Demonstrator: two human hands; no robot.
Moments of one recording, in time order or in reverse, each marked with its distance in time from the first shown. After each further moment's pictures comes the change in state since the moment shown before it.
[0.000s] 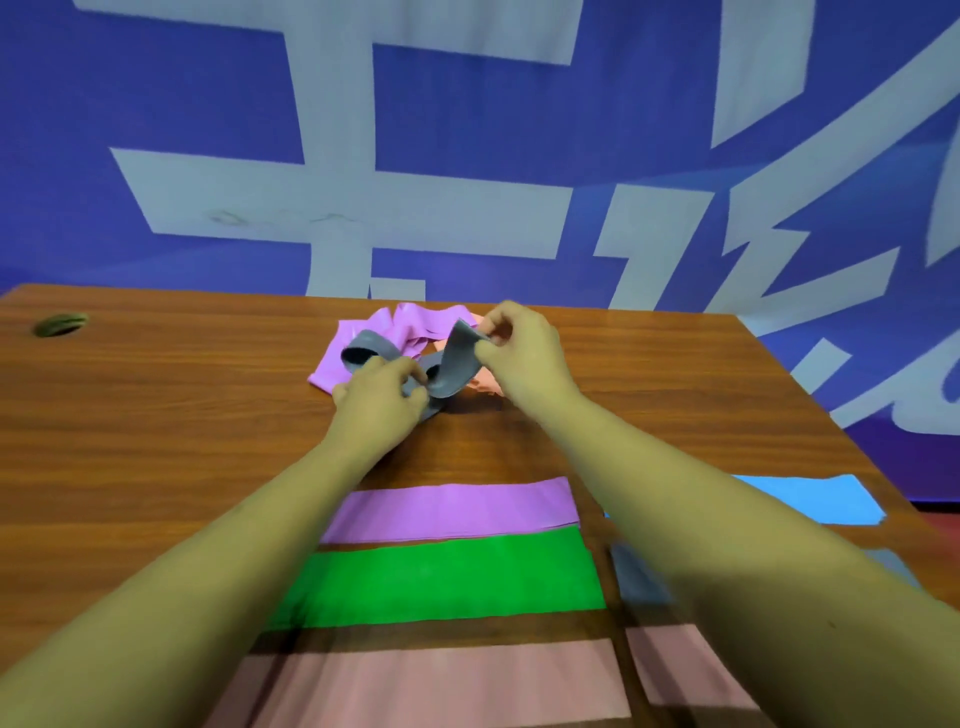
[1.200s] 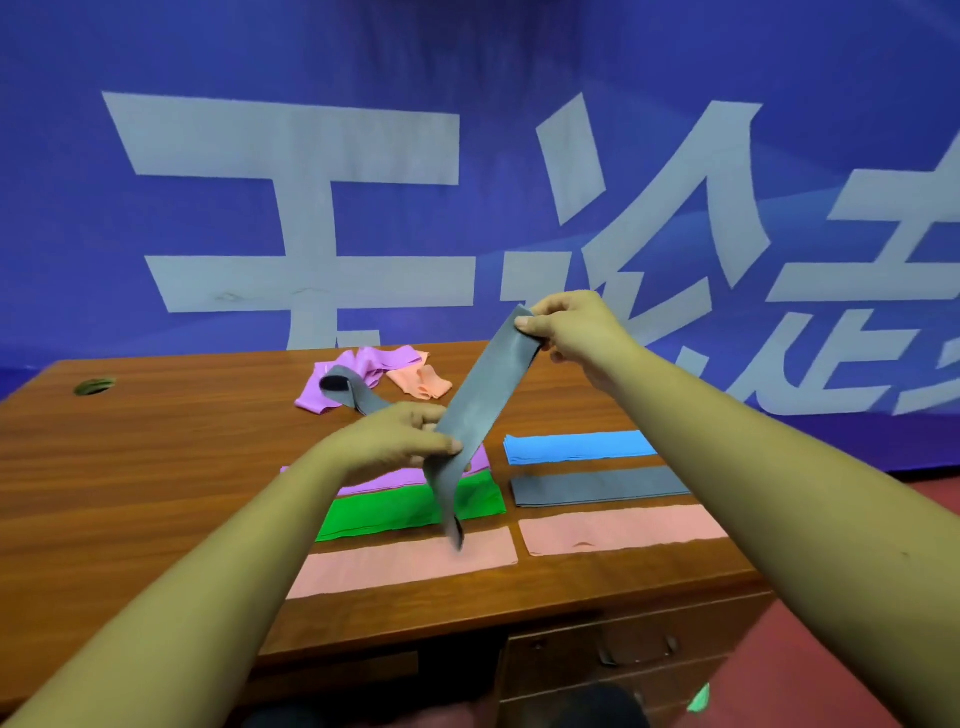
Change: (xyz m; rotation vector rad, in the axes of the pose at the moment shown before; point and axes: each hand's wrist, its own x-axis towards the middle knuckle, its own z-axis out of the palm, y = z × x) left_hand -0.158 0.125 -0.086 -0.632 -0.773 0.144; right_hand -0.131 -0.075 -0.206 0.213 0.026 0.185
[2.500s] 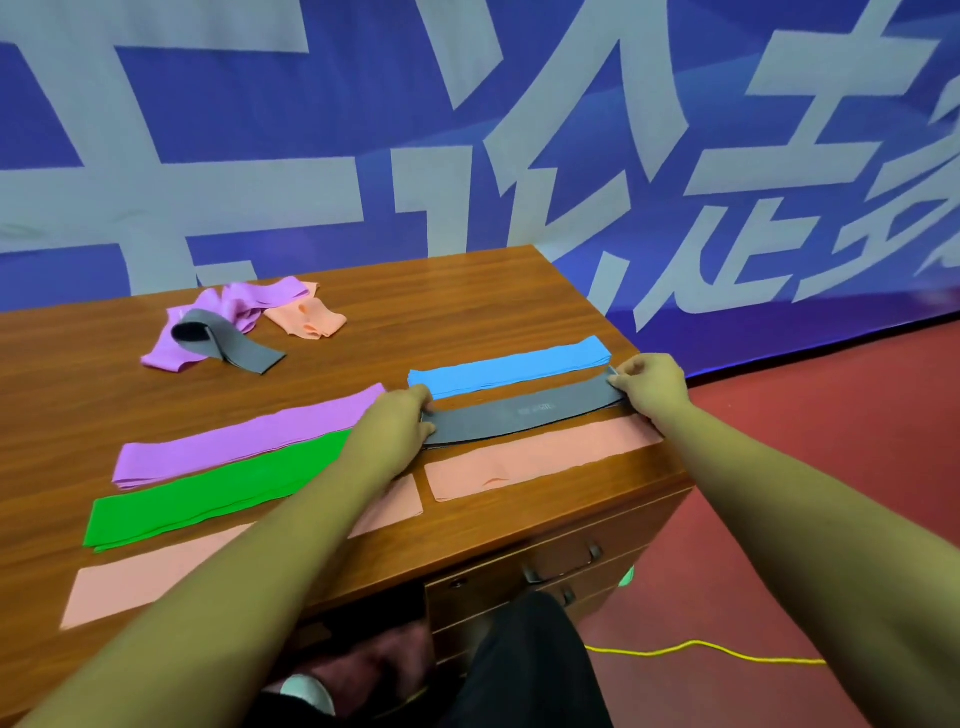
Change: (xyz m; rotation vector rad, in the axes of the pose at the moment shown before) left_hand 0.109 -0.065 0.108 0.825 0.315 -0.013; right_hand -0.013 0.275 -0.136 -0.395 0.355 0.391
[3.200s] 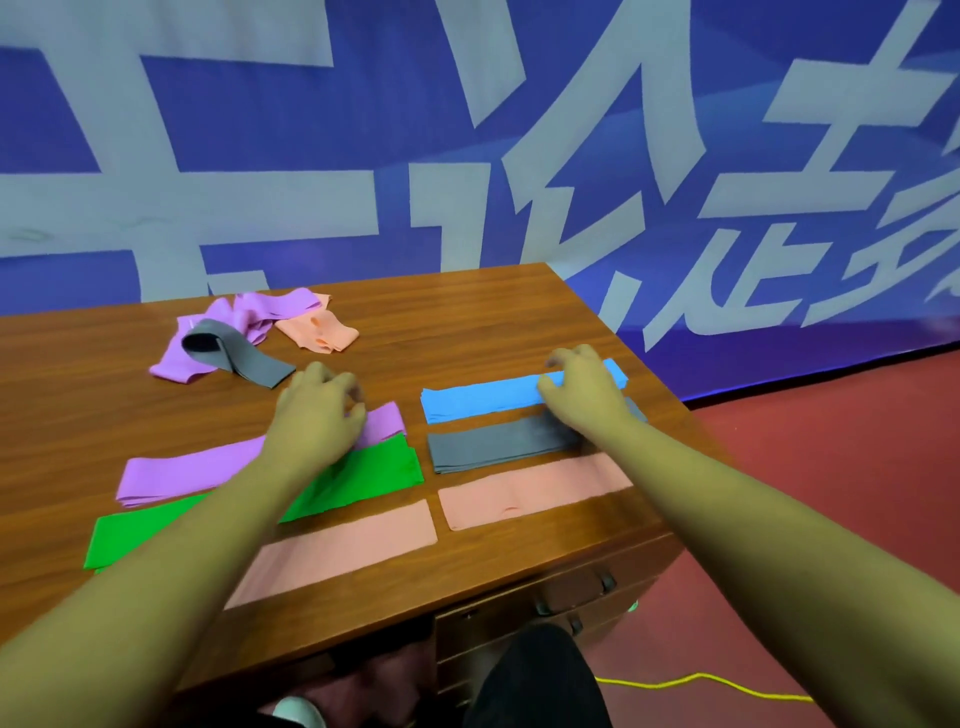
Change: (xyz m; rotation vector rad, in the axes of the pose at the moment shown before) left_hand 0.013 -0.080 -0.046 0.143 0.264 -0.058; right_hand -0.031 -0.088 0.056 -0.319 -0.085 -0.371
